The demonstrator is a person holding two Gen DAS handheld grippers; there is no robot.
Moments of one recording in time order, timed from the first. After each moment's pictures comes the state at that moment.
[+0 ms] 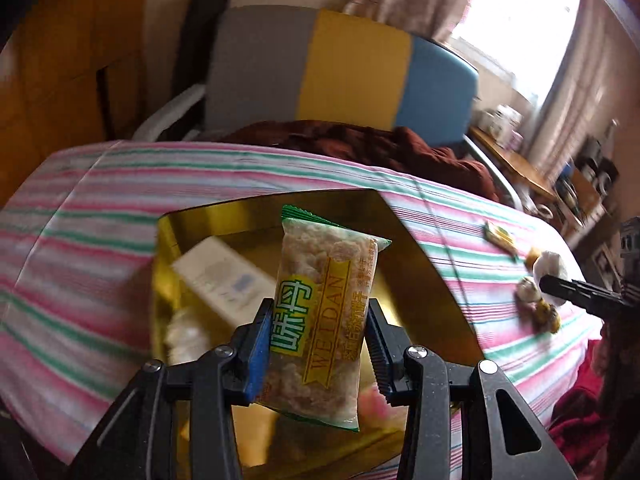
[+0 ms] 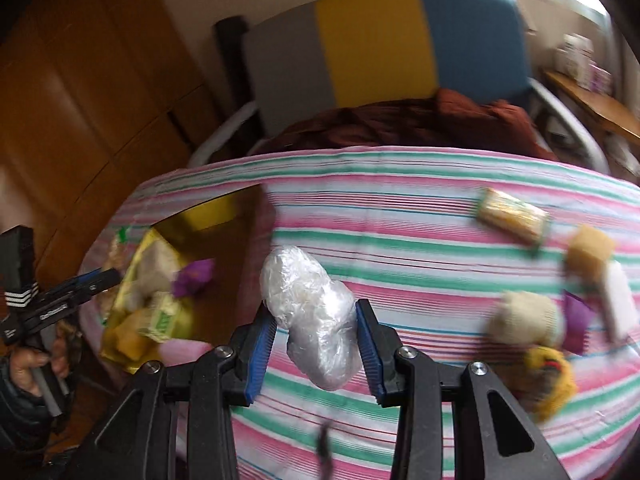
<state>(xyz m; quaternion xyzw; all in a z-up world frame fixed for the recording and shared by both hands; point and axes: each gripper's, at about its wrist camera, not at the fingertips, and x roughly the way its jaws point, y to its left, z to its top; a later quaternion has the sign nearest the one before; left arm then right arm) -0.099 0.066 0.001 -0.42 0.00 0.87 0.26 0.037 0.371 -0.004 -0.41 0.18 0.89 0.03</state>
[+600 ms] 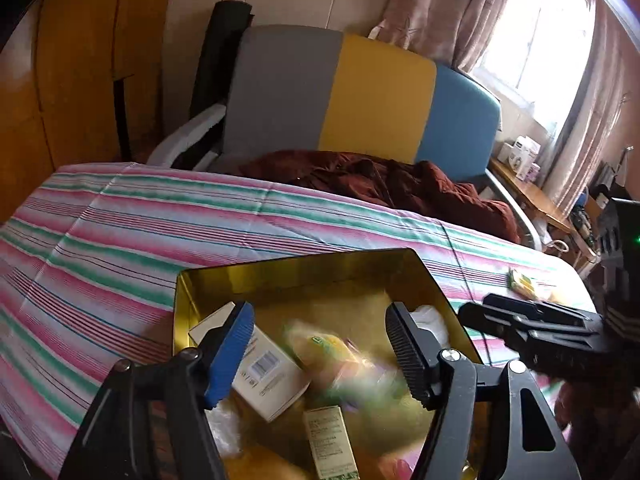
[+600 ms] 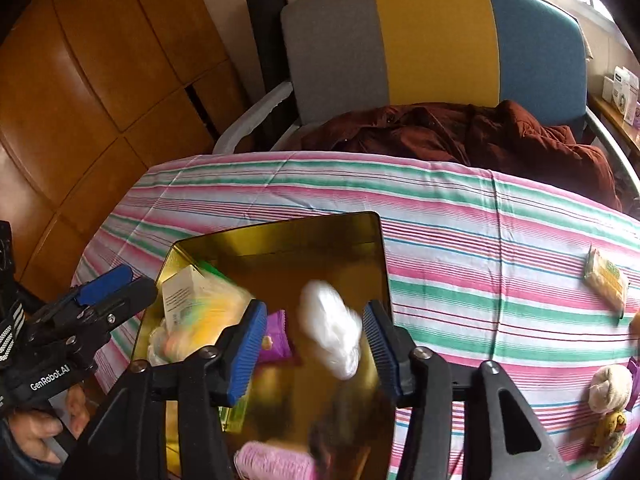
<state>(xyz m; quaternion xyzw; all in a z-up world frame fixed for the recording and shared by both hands) -0.159 0.072 0.011 -0.39 -0.01 0.89 0.23 -0.092 0.290 -0.007 -0.43 0.16 0.89 0.03</state>
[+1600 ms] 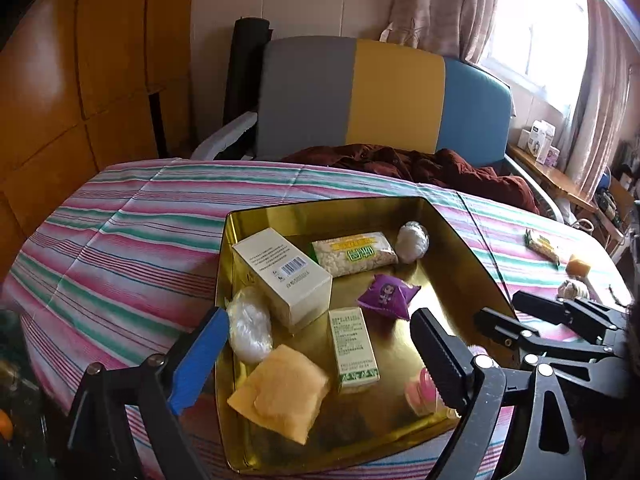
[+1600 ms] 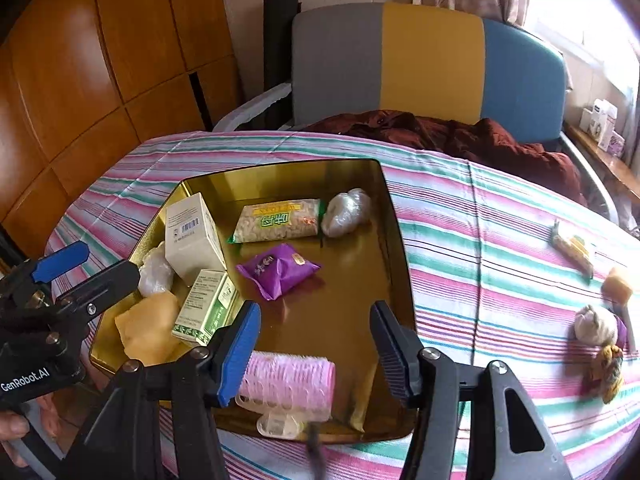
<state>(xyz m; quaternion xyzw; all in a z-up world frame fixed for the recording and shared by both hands) -0.054 0.046 -0.012 -0.36 0.03 0.91 0.18 -0.009 0.230 -0.033 -0.40 0.09 0.91 0.08</state>
